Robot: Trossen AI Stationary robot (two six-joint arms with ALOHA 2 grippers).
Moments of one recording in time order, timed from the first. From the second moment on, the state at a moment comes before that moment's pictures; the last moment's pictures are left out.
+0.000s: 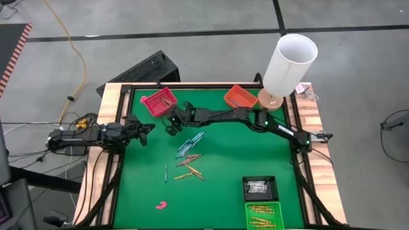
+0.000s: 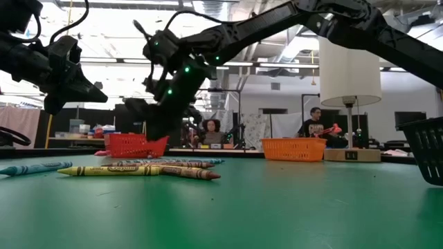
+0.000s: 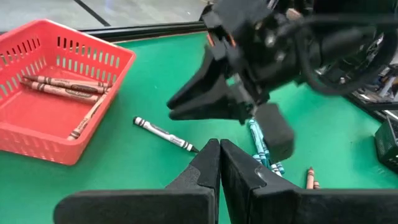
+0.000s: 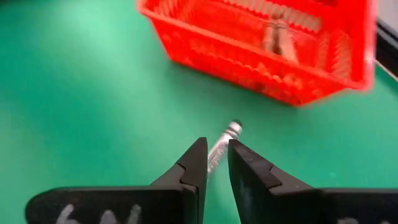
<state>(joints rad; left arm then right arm) 0.00 0.02 0.12 -0.37 -0.48 -0.56 -0.14 2.47 2.18 -0.44 0.33 0.29</state>
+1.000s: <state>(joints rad) 0.00 0.04 0.12 -0.37 -0.45 -0.55 -0.13 2.53 2.33 -0.72 0.16 0.47</state>
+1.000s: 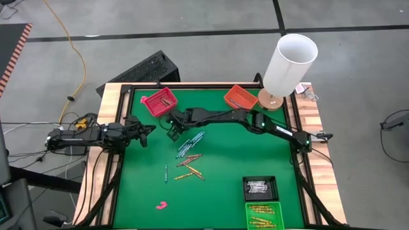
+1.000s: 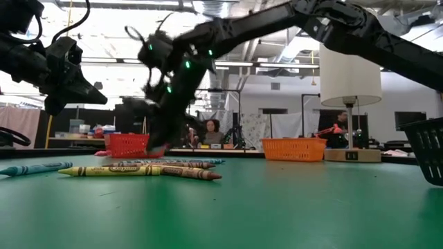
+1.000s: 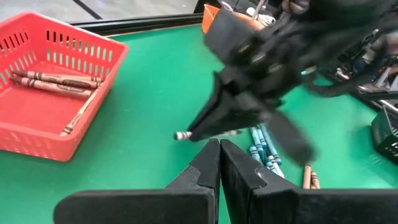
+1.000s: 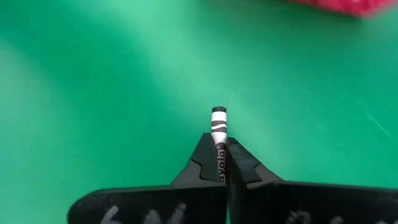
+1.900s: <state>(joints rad) 0.00 0.04 0.12 -0.37 -0.48 -0.60 0.21 1.96 2.32 -1.57 0.17 0.52</state>
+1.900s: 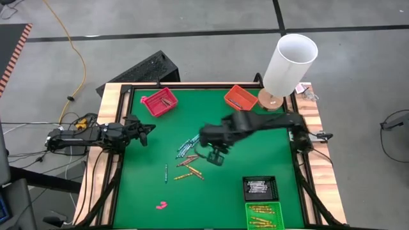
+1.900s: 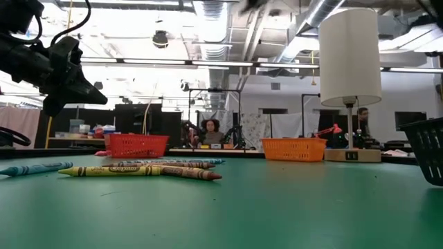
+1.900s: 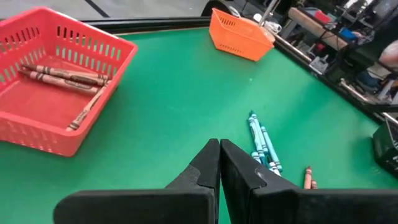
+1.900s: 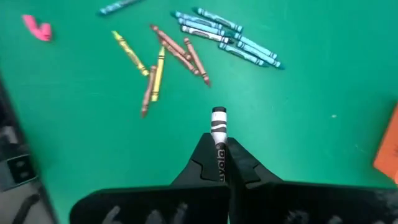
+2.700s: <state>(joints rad) 0.00 0.04 0.12 -0.37 -0.49 -0.66 0.86 1.34 1.15 -1.22 0.29 1.49</state>
